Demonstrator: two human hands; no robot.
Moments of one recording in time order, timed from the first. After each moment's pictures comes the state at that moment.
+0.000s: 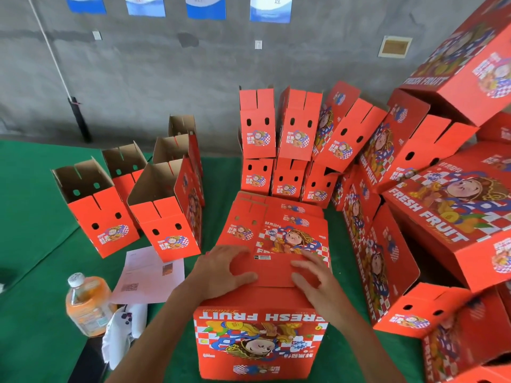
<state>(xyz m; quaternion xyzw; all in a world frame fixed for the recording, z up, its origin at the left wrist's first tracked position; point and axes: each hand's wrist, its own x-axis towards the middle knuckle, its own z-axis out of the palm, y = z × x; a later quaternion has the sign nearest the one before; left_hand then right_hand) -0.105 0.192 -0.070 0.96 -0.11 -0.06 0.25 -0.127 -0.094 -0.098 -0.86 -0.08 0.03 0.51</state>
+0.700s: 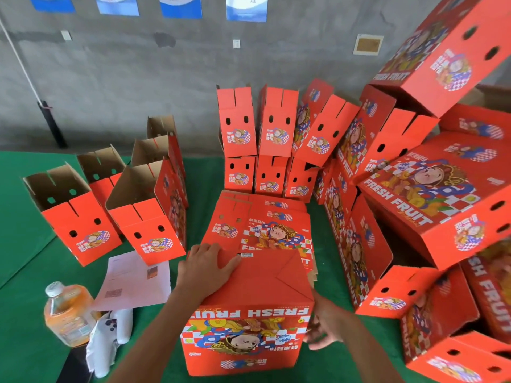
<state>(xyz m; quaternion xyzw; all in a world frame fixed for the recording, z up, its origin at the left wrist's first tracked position) -0.106 0.165 -0.079 0.99 0.01 -0.01 0.14 -0.153 -0.136 -0.137 -0.71 0.26 0.38 0.54</state>
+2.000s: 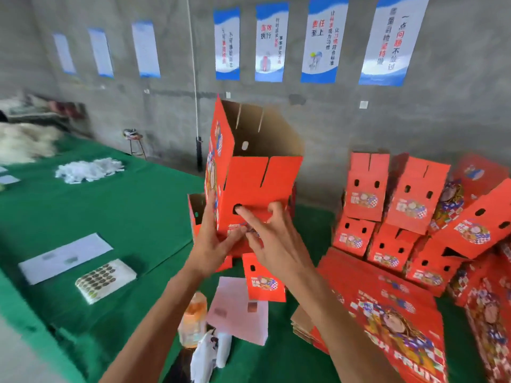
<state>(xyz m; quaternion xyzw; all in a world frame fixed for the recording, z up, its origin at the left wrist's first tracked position) -0.147 0.387 0.058 0.77 -0.03 0.33 0.54 -0.086 0.218 0.085 -0.82 -0.43 -0.28 0.24</state>
